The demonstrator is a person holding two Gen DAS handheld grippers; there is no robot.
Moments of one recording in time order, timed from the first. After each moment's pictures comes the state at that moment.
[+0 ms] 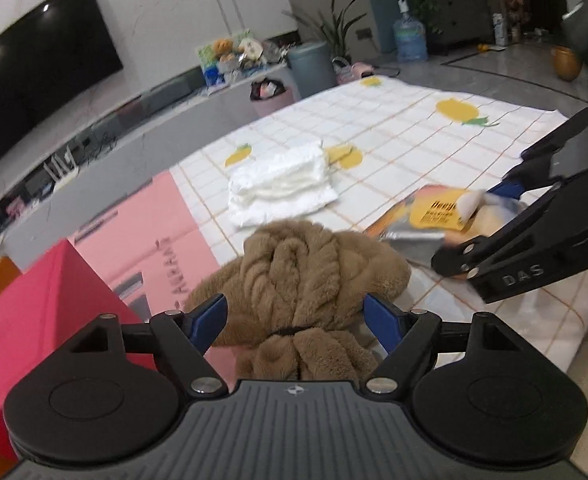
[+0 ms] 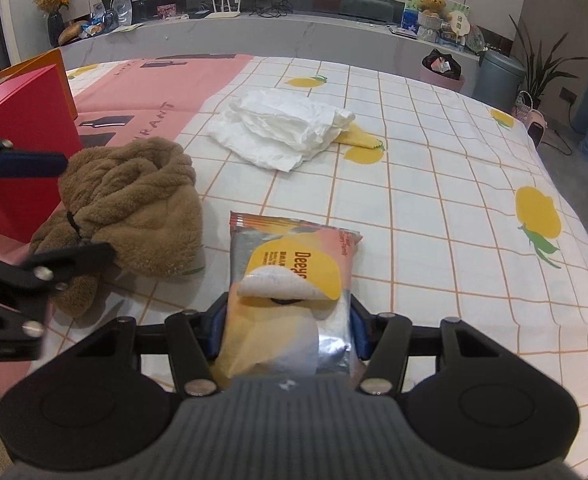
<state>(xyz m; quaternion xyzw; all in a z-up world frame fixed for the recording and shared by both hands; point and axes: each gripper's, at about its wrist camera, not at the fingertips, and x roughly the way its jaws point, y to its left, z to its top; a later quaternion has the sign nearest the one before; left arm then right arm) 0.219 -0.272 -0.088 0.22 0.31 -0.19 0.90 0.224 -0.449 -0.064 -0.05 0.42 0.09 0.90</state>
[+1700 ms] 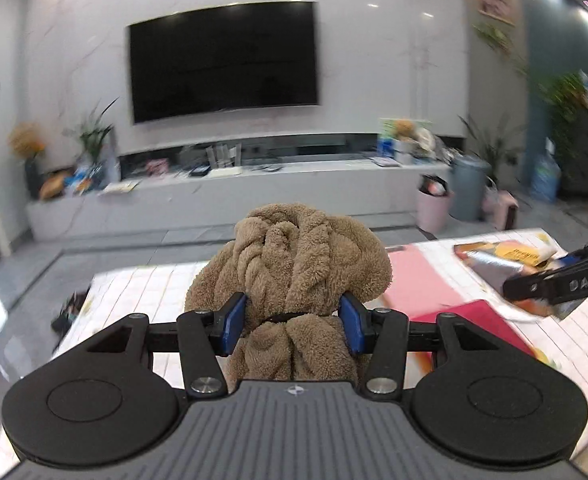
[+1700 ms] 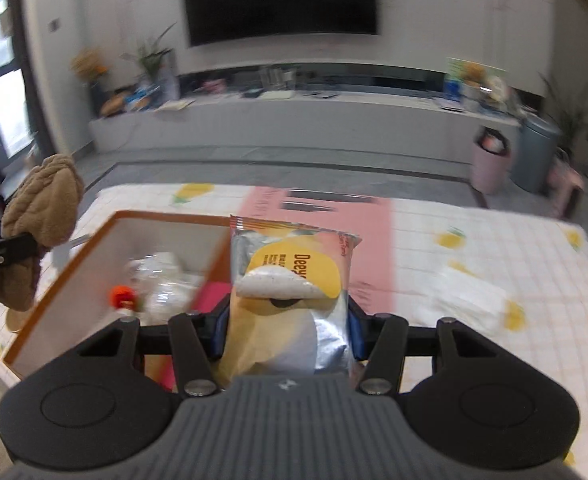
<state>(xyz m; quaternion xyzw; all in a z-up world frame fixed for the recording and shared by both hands) 0.186 0.041 0.072 0.03 0.23 -0.03 0.97 0.240 -0.206 0.107 -0.01 0.34 0.14 0.93</state>
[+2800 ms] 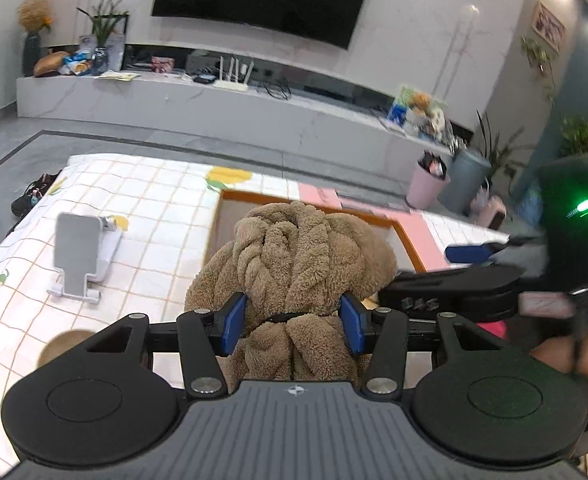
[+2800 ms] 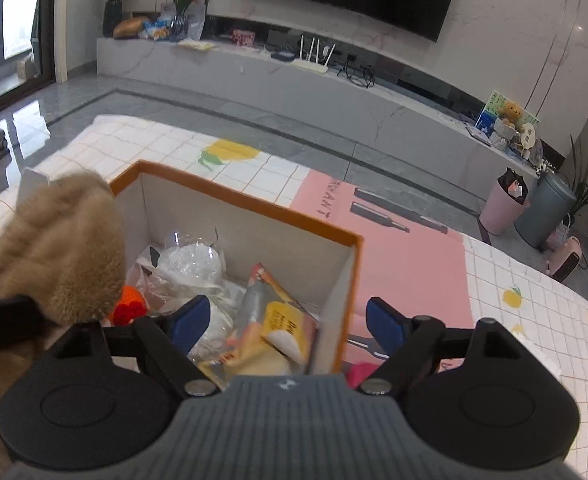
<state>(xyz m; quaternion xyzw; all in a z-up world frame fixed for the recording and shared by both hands) 0.219 0.112 0.027 -0.10 0.33 -0.06 0.94 0.314 -0.046 0.047 -0.14 0.36 0.11 0.91</state>
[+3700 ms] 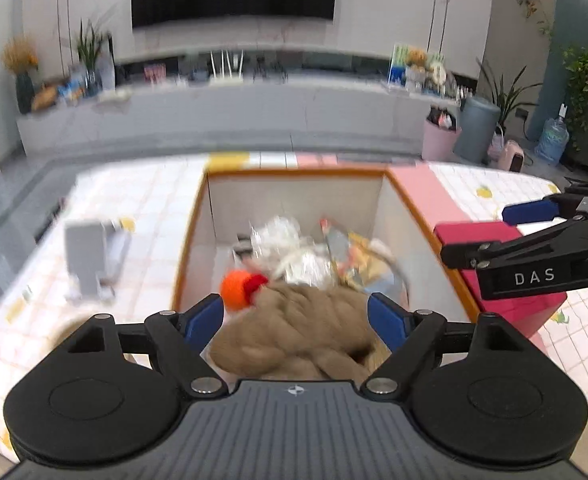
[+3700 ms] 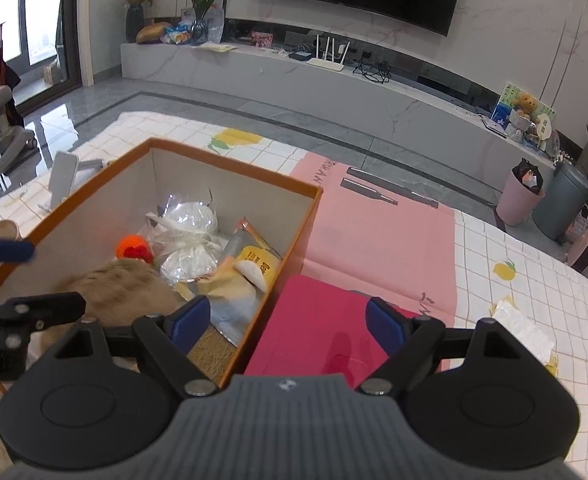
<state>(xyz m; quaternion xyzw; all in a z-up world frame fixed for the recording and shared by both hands) 0.199 0.068 0.025 0.00 0.34 -0.03 0.94 0.273 -0.115 0.058 -0.12 0.37 0.16 0.91</state>
